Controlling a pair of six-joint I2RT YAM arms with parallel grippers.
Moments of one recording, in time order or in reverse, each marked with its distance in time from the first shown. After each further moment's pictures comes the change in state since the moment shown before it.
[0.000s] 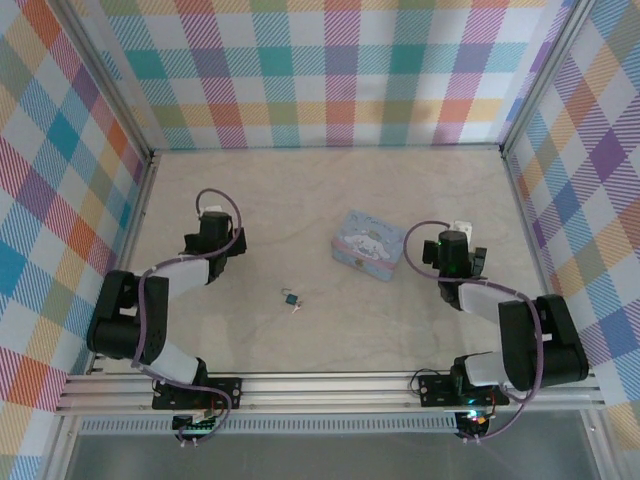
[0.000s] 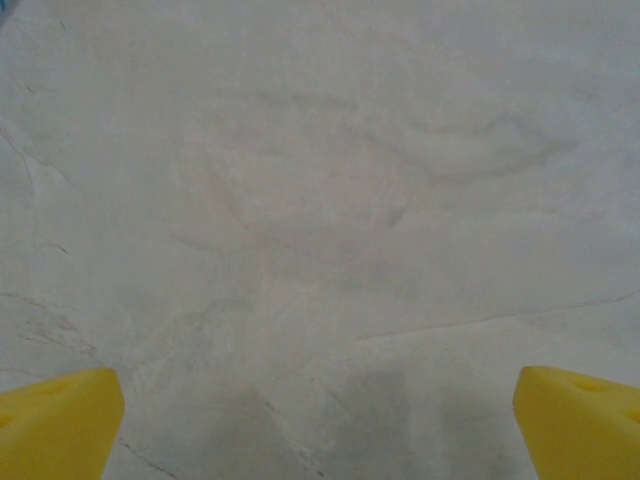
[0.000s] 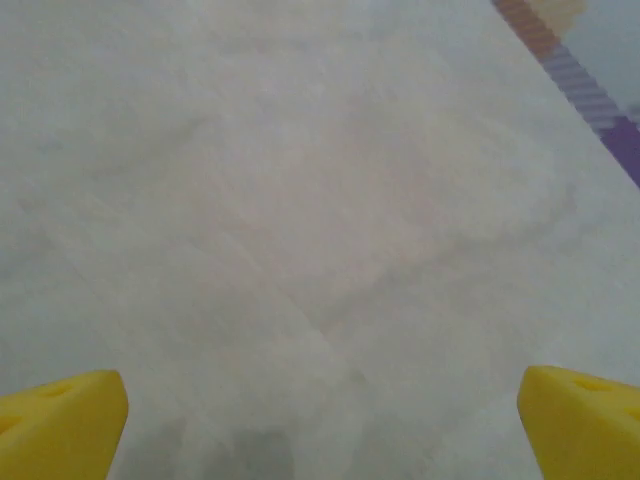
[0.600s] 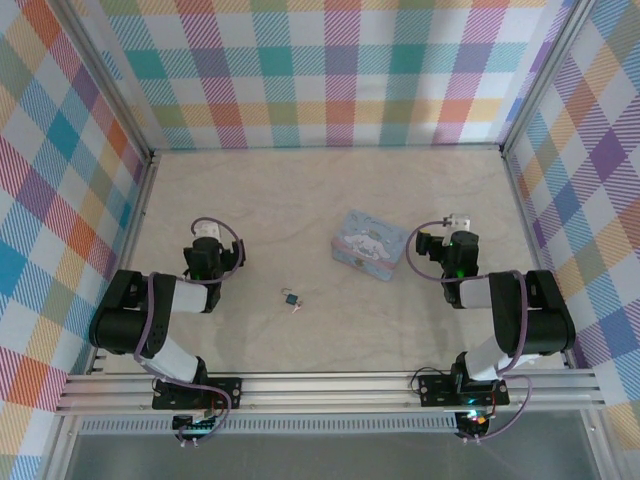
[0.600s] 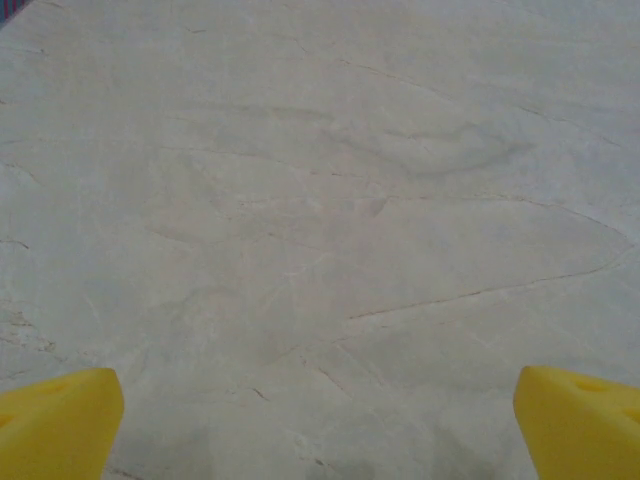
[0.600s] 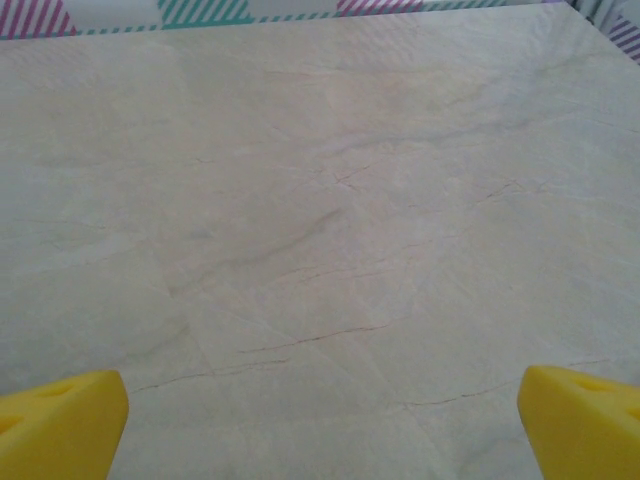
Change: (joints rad) left arm 0.043 0.028 -0.272 0.533 0.106 0.051; right arm -0.103 0.174 -0.036 0.399 -0.342 -0.050
